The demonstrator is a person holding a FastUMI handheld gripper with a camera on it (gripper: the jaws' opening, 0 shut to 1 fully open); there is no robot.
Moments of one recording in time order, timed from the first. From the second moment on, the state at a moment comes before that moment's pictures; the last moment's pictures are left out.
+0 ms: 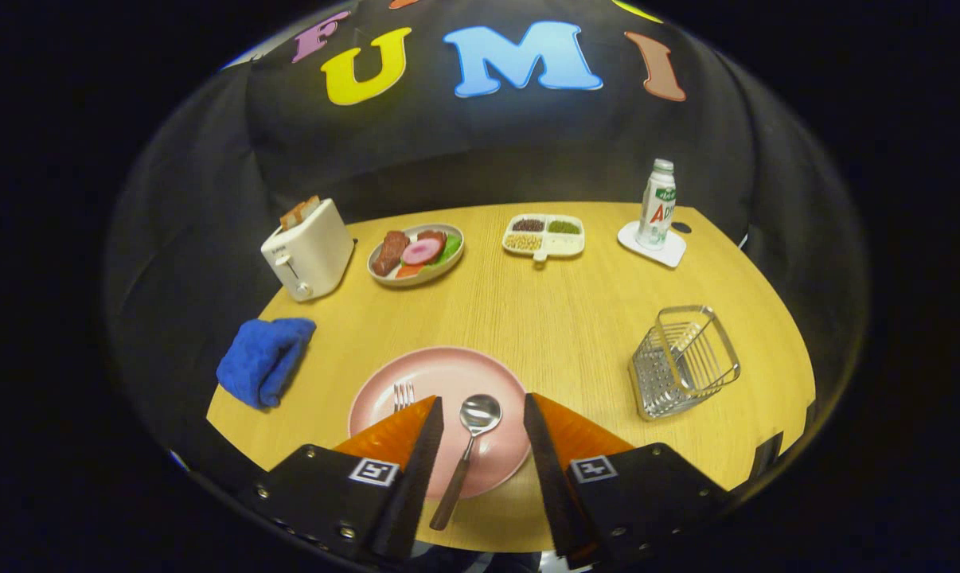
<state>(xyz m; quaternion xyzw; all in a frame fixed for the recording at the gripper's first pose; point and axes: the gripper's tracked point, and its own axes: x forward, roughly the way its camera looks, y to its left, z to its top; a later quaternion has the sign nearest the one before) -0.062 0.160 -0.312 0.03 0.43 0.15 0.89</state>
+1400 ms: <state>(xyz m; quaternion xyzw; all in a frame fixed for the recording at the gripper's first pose) -0.097 0.179 -0.380 0.01 0.52 0.17 0.84</state>
